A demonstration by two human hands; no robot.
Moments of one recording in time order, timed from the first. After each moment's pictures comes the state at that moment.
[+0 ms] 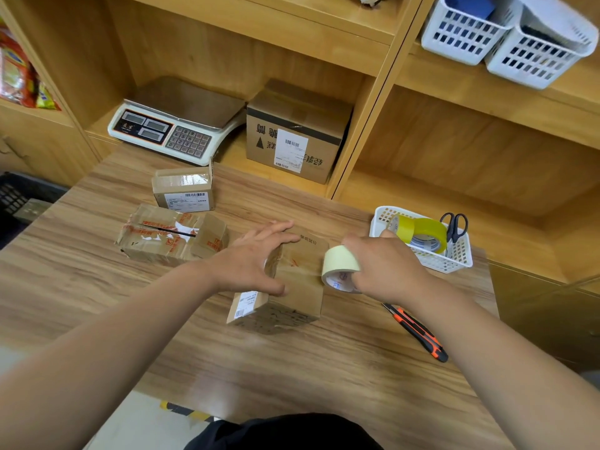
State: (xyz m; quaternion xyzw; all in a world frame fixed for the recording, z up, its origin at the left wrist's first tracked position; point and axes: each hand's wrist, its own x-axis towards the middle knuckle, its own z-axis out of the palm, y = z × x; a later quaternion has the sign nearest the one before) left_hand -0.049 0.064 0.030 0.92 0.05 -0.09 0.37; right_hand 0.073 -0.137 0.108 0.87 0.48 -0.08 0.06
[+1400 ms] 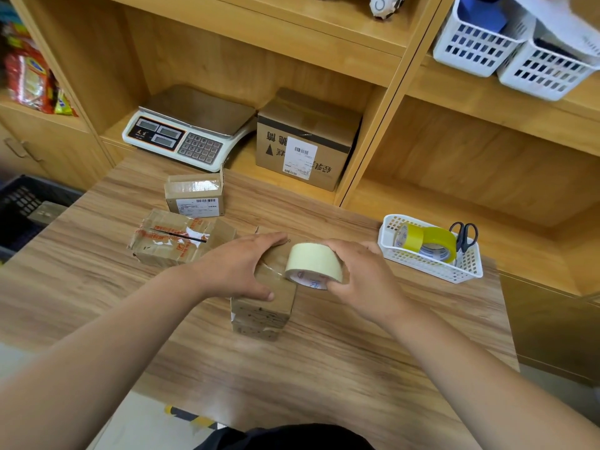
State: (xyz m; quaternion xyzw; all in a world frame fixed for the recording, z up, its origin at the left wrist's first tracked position) left_hand -0.067 0.080 0.046 0.94 0.11 -0.08 0.30; right_hand 0.058 -0.121 0.066 0.83 0.50 -0.06 -0.22
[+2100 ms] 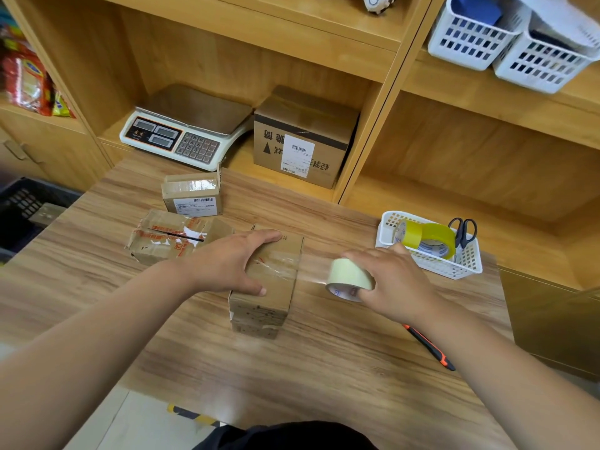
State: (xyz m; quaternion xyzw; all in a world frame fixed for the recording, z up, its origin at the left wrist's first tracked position) left_hand -0.067 0.091 0.043 0.94 0.10 -0.09 0.32; right_hand 0.086 -0.157 0.067 0.86 0.51 -0.05 -0.05
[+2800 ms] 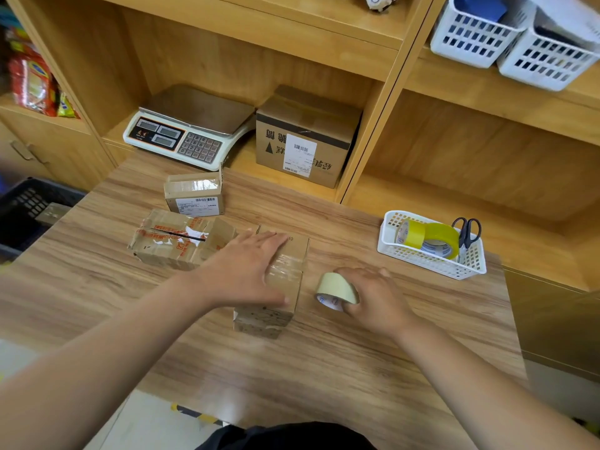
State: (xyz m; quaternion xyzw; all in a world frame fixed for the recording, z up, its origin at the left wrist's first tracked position) left_hand -0.068 0.054 0.060 0.97 0.12 -0.10 0.18; right_hand 0.084 -0.160 0.007 0.87 0.49 -0.07 -0.08
